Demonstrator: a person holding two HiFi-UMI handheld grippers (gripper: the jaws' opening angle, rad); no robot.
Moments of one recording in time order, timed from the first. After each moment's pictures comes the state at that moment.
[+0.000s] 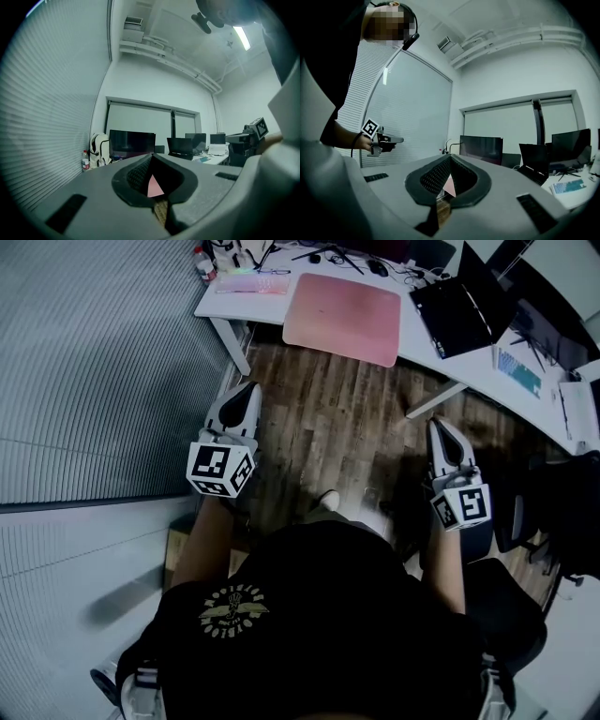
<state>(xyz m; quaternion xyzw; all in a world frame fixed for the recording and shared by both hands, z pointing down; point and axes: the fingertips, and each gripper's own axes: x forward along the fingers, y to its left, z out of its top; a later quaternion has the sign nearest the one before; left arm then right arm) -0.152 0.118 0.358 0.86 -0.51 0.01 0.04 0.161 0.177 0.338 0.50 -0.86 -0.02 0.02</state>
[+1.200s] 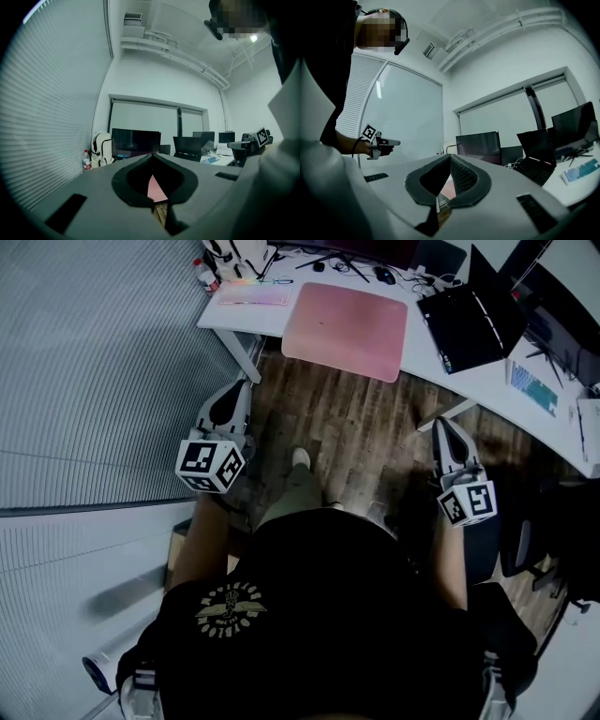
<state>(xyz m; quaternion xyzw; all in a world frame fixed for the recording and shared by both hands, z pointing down) -0.111 0.053 0.352 0.84 -0.54 0.02 0.04 0.246 0.095 0.367 0.49 -0.87 0.03 -0.03</state>
